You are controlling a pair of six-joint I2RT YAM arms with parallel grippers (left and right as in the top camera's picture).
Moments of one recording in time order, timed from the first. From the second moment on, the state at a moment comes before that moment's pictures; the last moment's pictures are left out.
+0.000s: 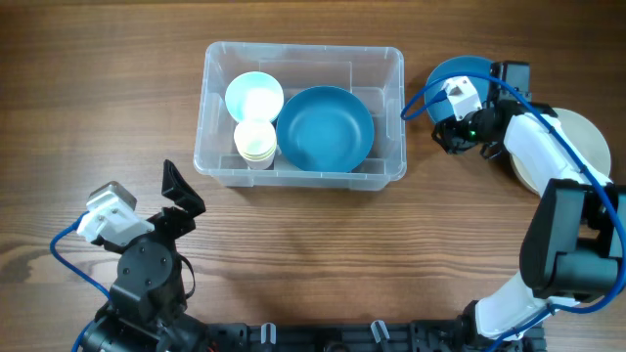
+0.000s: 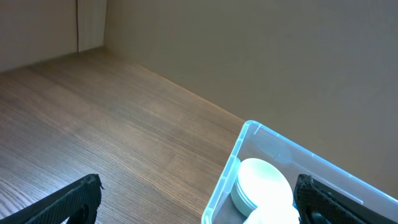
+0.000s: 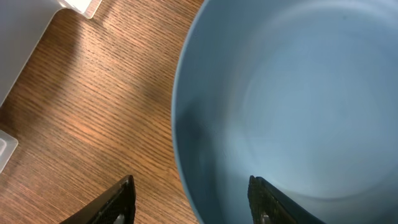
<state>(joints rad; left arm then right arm) -0.46 0.39 0.59 -0.47 -0.76 -0.55 -0.11 1.83 1.16 -0.53 -0.25 -0.57</state>
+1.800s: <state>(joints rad) -0.46 0.39 0.59 -0.47 -0.76 -0.55 -0.06 1.26 1.35 -0.50 -0.33 -0.08</state>
